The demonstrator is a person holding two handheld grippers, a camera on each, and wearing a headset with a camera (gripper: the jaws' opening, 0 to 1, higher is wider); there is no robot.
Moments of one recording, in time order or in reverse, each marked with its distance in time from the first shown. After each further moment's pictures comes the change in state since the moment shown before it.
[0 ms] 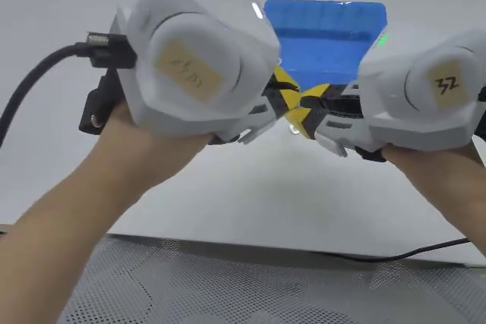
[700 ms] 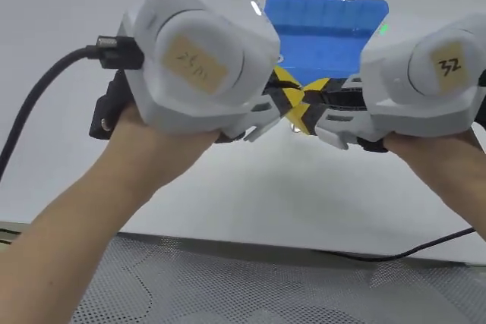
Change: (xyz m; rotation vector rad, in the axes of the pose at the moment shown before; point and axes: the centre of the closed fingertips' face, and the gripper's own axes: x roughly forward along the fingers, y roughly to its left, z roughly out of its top) left arm -0.001 0.002 0.000 -0.065 -0.015 0.011; right arm 0.000 -0.002 0.004 0.016 -0.006 0.037
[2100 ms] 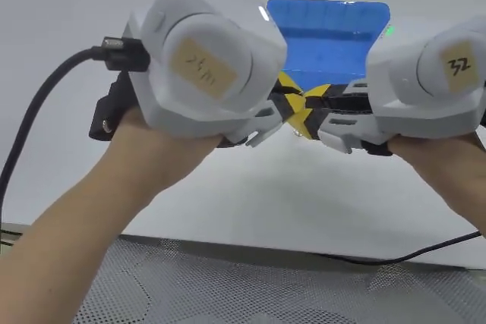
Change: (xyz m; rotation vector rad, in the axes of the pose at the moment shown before) left arm 0.004 -0.003 -0.002 0.021 0.023 -0.004; right arm -0.002 0.004 -0.004 0.032 -0.001 0.032
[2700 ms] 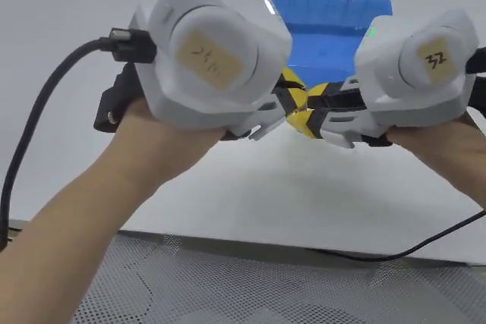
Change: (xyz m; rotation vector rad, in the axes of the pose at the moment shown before) left arm 0.004 0.001 0.002 0.008 -0.001 -0.012; right arm 0.016 -0.007 -0.025 -0.123 0.118 0.055
